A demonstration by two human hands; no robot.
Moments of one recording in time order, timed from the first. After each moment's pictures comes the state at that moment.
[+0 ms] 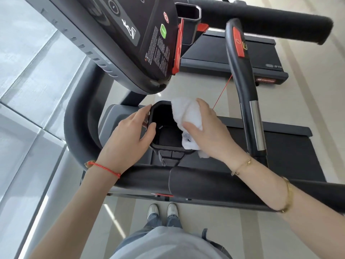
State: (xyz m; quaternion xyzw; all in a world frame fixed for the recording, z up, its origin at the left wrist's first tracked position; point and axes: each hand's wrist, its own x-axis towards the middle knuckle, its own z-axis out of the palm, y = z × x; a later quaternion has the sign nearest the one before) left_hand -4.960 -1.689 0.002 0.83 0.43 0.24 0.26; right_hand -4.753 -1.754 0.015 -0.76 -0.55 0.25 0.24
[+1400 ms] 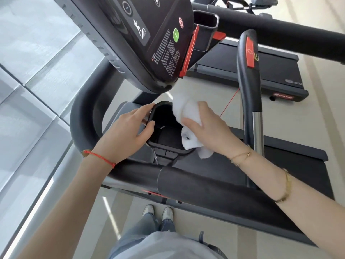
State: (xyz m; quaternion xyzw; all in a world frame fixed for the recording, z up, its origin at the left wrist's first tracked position) left_hand -4.957 -1.696 0.014 0.83 0.46 0.22 0.23; right_hand -4.734 -1.735 0.028 -0.70 -0.64 0.26 0.18
